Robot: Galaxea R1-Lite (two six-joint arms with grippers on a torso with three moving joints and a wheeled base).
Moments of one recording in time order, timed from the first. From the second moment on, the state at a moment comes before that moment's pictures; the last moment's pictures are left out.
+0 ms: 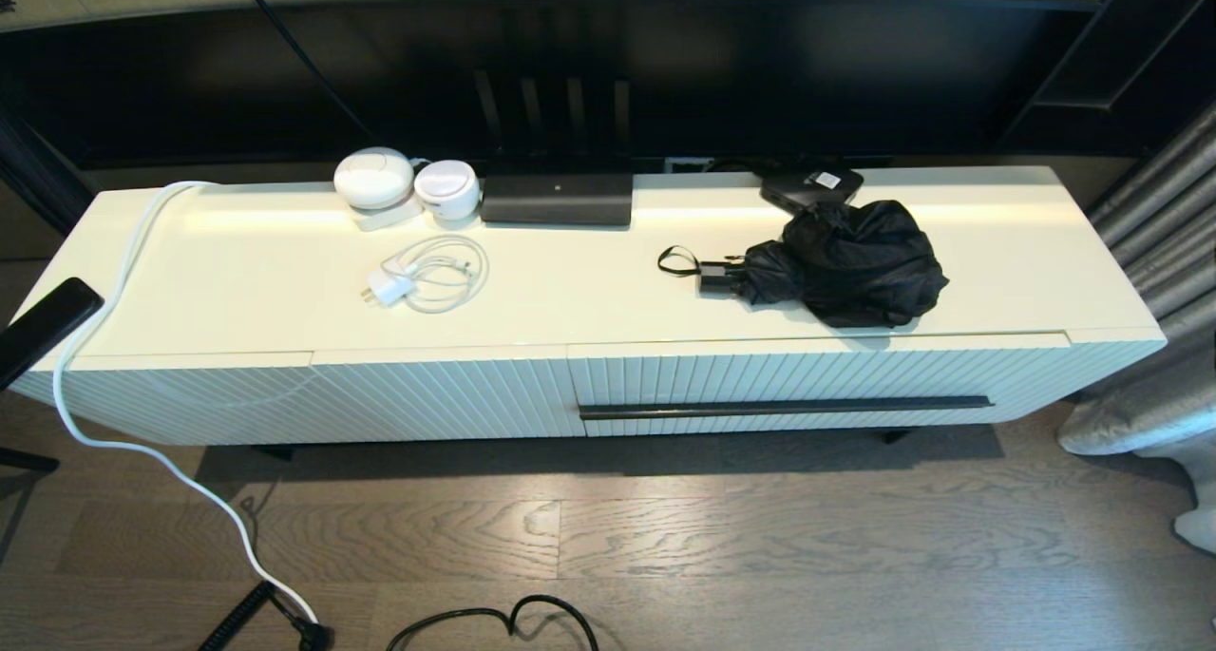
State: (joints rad) left arm 0.00 0.00 0.00 -0.04 0.01 -0.10; right arm 0.00 0.00 0.00 0.00 -0.01 0.08
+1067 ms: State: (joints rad) left arm 0.00 0.00 0.00 -0.04 0.01 -0.10; right arm 0.00 0.00 0.00 0.00 -0.01 0.07
